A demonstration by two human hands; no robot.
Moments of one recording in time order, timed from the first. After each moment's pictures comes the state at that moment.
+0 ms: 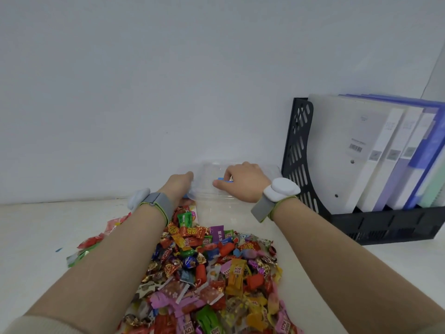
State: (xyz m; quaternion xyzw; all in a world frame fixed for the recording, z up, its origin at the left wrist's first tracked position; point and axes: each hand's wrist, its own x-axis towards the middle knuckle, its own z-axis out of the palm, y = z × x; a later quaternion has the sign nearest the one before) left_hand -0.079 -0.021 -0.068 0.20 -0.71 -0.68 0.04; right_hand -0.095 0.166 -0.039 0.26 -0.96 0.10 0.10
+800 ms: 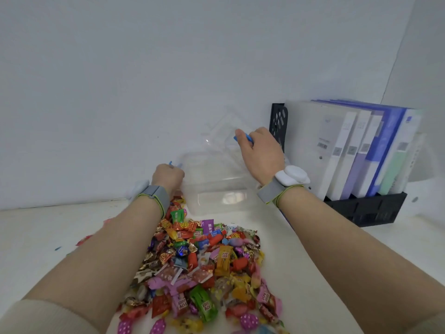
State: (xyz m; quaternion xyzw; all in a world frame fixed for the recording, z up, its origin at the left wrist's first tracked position) left_hand -0.063 -0.019 -0.046 0.21 -0.78 -0.56 0.19; right_hand -0.056 0.210 0.011 0.13 -0.86 0.34 0.36
